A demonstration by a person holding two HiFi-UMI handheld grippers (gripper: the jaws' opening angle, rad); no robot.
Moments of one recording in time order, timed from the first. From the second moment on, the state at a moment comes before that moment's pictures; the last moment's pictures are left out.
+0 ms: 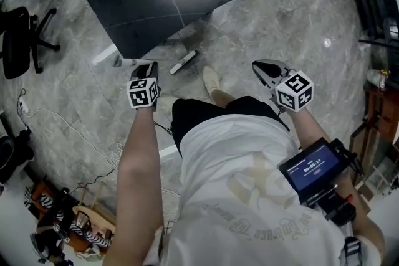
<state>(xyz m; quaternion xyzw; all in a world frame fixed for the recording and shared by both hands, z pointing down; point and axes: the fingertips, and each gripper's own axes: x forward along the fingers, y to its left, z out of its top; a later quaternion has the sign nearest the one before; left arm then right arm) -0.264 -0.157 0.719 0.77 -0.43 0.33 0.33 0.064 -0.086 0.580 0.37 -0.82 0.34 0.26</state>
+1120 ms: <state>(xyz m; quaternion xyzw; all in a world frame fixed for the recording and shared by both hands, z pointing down) -0.303 -0.073 0.585 0.76 -0.49 0.22 0.36 -0.017 -0.126 0.542 0.31 -0.88 0.30 0.19</state>
